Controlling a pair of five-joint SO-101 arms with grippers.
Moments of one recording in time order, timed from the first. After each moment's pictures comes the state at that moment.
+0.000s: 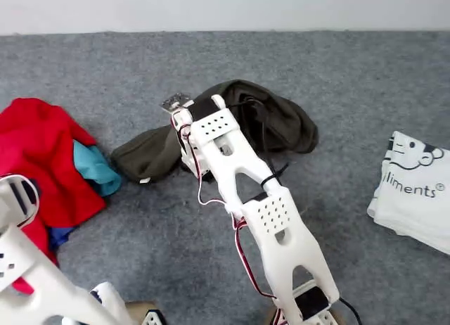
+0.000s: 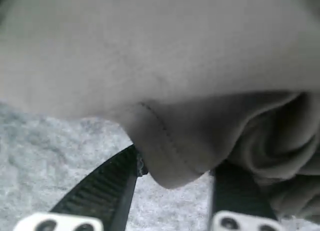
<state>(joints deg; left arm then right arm) -46.8 -41.0 11.6 97.7 -9.5 -33.2 60.9 -59.7 100.2 8.4</state>
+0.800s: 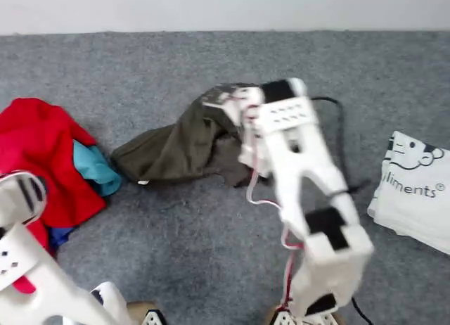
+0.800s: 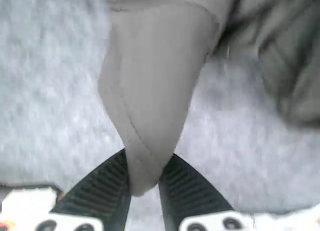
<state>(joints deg) -41.7 -41.0 11.6 98.0 -9.5 -15.6 12.6 -11.6 100.6 38.1</state>
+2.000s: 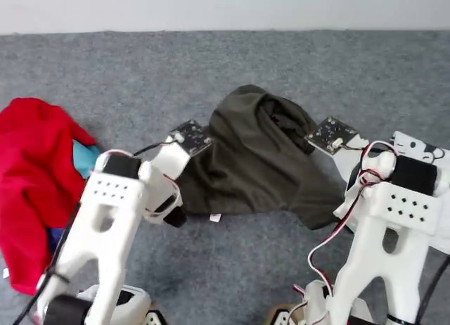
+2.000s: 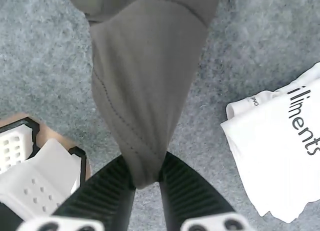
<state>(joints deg) 9.2 -19.6 36.7 78.8 -29.6 16.3 -31.8 22.7 100.6 59.4</state>
